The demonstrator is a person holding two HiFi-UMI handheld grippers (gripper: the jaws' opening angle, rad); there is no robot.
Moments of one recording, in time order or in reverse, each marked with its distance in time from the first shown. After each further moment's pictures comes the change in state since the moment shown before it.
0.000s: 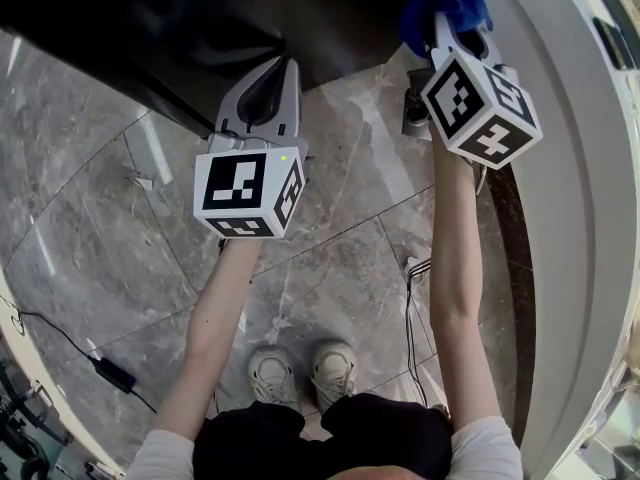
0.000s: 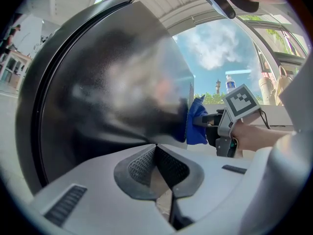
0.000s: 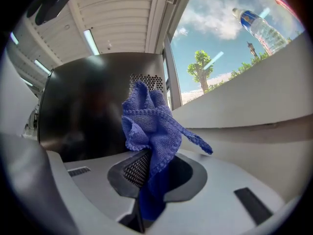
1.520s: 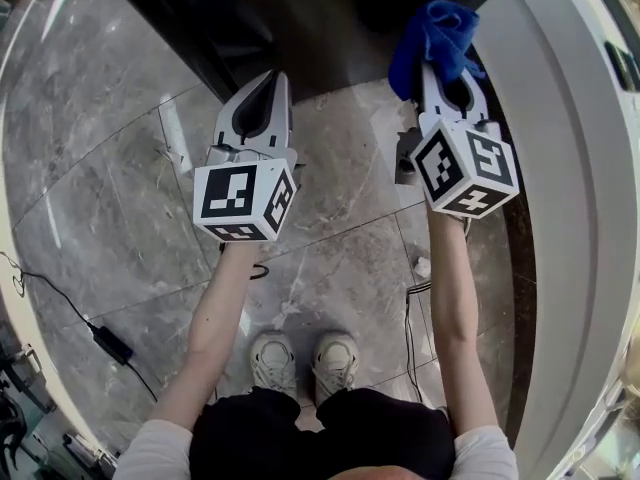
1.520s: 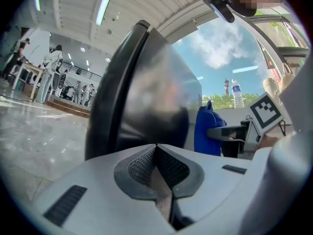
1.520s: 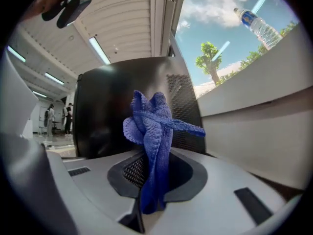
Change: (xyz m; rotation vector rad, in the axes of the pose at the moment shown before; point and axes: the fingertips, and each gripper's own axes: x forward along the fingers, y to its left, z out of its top) left arm -0.061 0.042 0.009 0.013 -0.038 0.131; right arm -0.051 0.069 -0.038 0.037 0.040 0.178
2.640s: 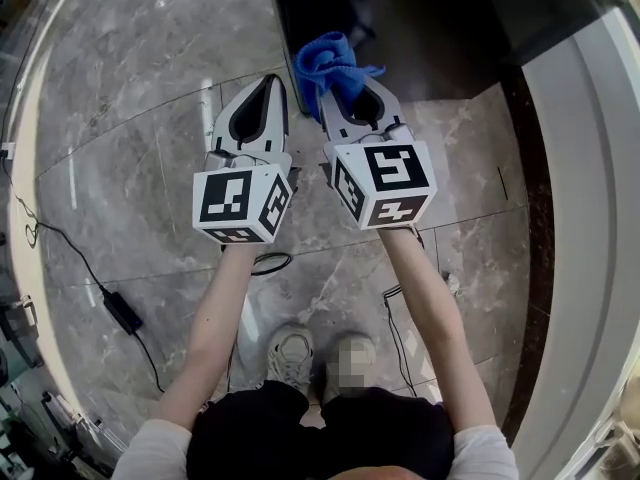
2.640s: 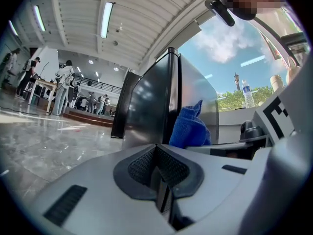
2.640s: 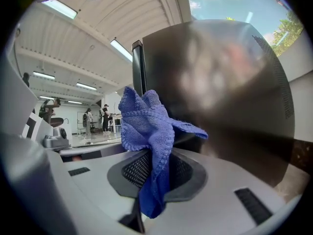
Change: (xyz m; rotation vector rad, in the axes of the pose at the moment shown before) left arm -0.071 0.089 0.022 0.042 -0.039 0.168; right arm 0.025 0.224 -0.063 -0.037 0.117 0.408
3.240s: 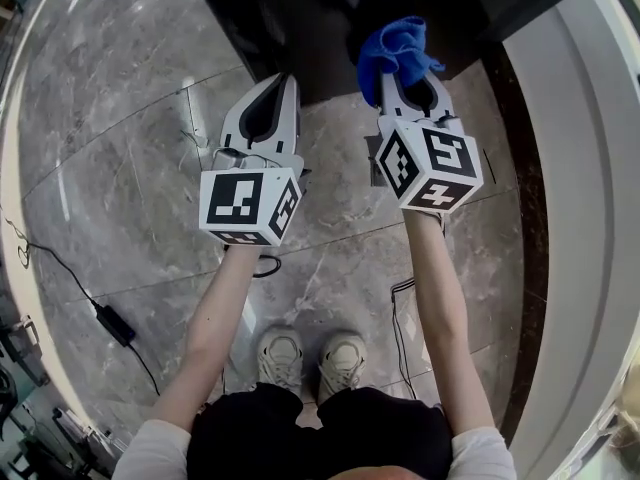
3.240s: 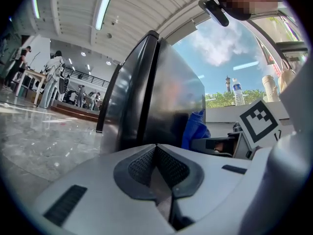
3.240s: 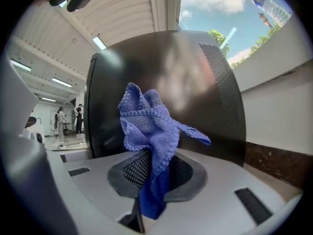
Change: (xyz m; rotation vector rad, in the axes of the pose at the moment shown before) left arm 0.032 -0.064 -0.025 -0.009 0.029 -0.127; right arm -0.047 -0.131 -0.003 0.065 -0.033 -0.268
